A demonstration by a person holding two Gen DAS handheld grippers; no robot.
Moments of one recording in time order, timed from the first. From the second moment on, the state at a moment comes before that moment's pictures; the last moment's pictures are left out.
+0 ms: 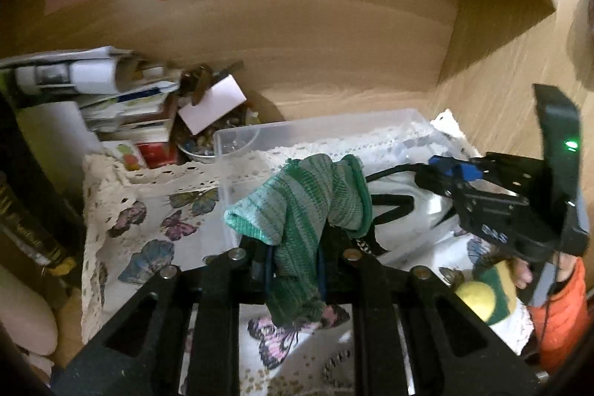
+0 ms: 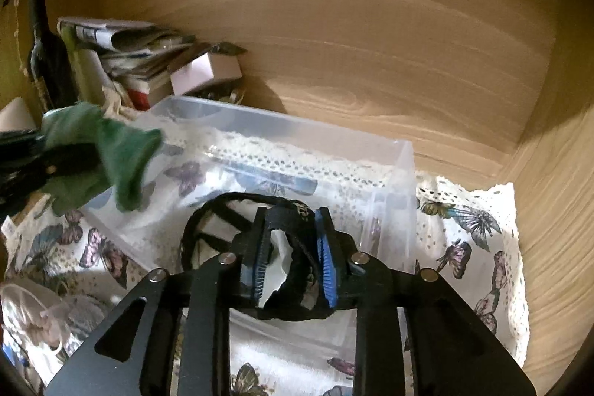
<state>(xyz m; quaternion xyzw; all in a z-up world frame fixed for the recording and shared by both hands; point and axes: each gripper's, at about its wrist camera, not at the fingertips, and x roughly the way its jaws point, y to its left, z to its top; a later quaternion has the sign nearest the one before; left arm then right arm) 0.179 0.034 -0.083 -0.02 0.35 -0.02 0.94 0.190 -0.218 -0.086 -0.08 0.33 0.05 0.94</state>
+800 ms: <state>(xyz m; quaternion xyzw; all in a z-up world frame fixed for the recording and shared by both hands) 0.115 0.023 -0.040 0.00 0.29 -0.05 0.96 0.080 -0.214 -0.039 -0.08 0.19 0.03 0.98</state>
